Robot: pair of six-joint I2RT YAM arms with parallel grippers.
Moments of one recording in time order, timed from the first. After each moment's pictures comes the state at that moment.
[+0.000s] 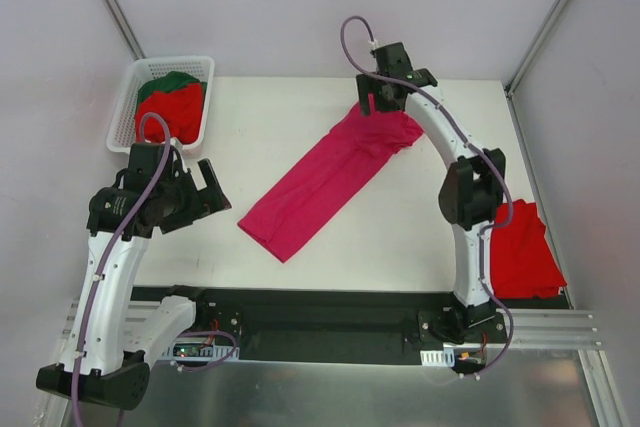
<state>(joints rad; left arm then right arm) -0.13 0.88 1.21 -1.28 0.10 -0.52 0.37 2.21 2.11 -0.80 0.20 0.10</state>
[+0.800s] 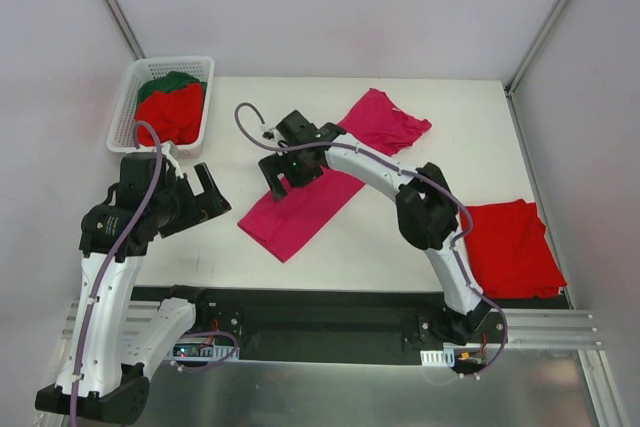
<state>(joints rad) -0.13 0.80 1.19 -1.25 0.12 -0.52 0.85 2.22 1.94 -0.80 -0.22 0.21</state>
